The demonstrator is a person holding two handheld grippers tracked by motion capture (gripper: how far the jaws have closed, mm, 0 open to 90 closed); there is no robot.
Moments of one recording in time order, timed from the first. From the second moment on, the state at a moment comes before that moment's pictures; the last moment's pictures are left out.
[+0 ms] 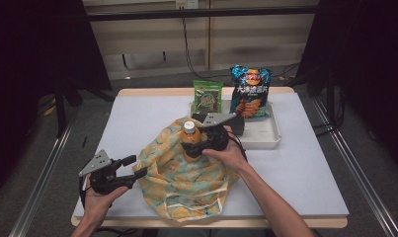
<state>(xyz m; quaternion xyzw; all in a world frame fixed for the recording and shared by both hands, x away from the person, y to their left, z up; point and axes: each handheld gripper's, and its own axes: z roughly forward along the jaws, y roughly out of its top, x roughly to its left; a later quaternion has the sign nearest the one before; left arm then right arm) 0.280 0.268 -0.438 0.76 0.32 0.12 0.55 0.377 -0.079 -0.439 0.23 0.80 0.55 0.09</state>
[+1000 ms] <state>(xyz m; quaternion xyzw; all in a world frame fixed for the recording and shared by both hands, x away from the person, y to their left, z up) 0.345 0.210 -0.448 0.80 0.30 0.12 0.50 0.352 -0.111 -0.397 0.26 0.78 0.55 0.10</state>
